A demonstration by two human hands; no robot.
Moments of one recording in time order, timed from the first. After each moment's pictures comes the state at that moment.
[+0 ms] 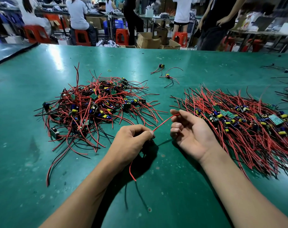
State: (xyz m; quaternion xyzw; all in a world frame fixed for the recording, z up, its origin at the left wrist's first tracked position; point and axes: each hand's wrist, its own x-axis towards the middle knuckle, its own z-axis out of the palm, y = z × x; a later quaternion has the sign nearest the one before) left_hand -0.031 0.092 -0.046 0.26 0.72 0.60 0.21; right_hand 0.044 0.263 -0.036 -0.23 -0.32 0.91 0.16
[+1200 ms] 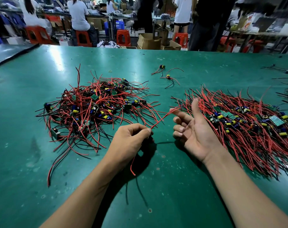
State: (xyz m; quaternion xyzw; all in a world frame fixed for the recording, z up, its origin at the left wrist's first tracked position) left_hand -0.032 0.093 -0.044 0.24 0.71 0.63 0.20; right_hand 0.045 0.269 -0.039 -0.21 -0.41 0.87 0.17
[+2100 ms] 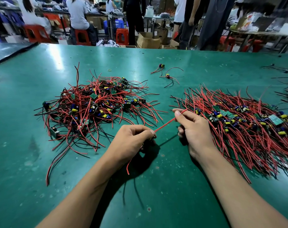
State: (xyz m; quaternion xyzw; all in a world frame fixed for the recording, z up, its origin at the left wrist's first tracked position) left_hand -0.035 0.093 -0.045 0.26 0.71 0.61 0.25; right_hand 0.040 0.266 -0.058 -0.27 -0.60 0.68 0.32
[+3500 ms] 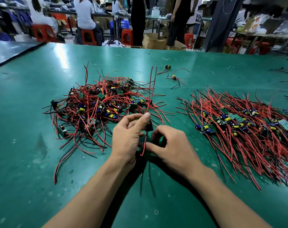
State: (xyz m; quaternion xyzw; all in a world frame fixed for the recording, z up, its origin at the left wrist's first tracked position) left_hand -0.039 0.103 -0.048 0.05 0.55 0.81 0.18; right_hand 0.042 0.212 -0.064 -0.11 -0.92 0.32 0.21
